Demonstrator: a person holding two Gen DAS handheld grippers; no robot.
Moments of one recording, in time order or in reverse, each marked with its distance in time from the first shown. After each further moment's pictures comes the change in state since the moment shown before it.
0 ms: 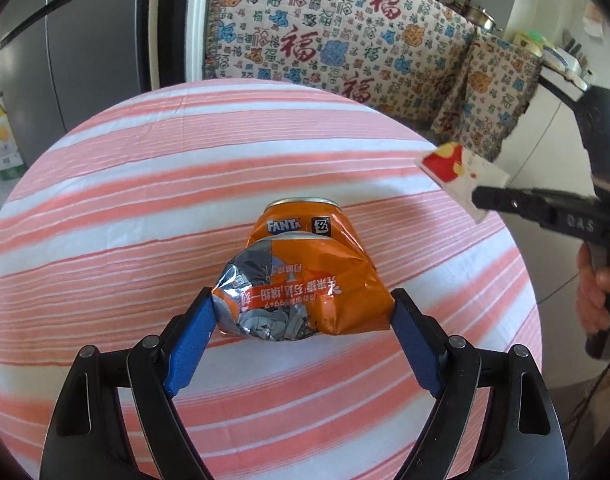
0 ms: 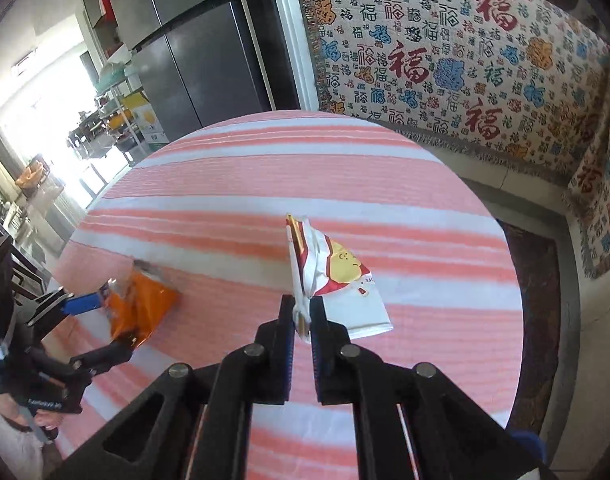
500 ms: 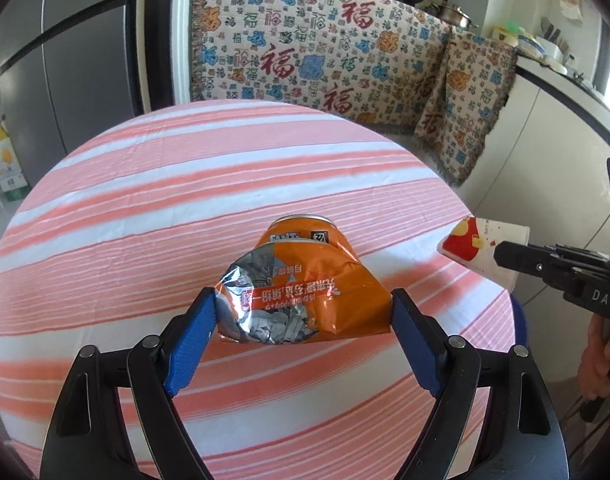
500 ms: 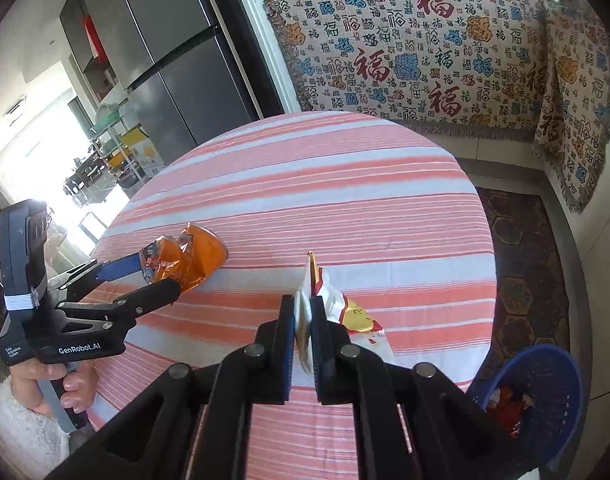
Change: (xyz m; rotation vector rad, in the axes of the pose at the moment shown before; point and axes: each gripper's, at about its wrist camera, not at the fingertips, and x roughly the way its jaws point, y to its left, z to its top) left arm -0.029 -0.050 -0.017 0.053 -0.053 0.024; right arm -0.072 0.002 -0.093 0.135 -0.108 0.006
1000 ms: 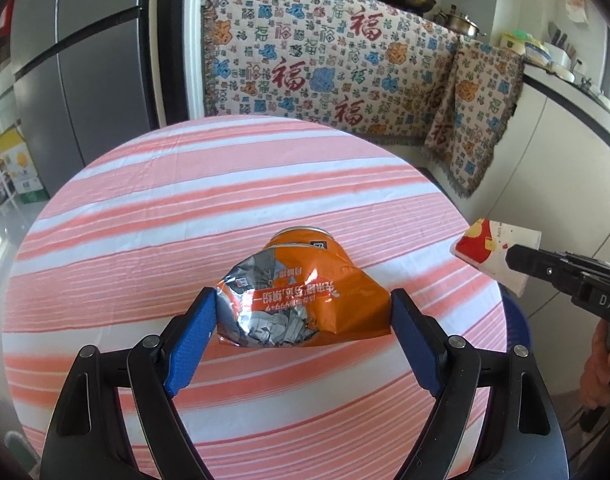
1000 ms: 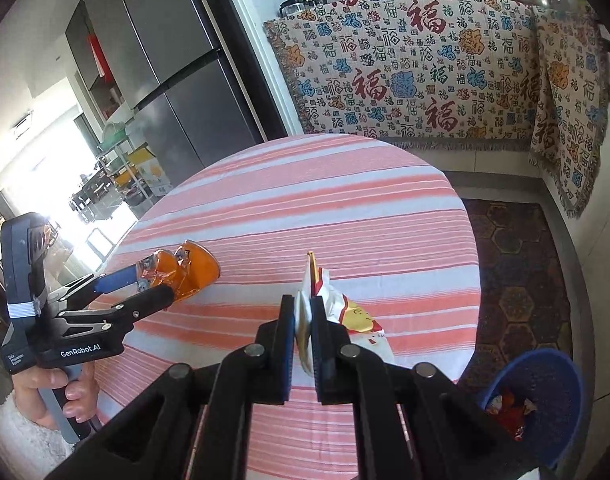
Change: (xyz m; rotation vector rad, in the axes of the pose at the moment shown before) left arm -0.017 -0.012 0.010 0.011 -0.038 0.048; right arm -0.024 -0.011 0.000 0.015 -0.062 0.025
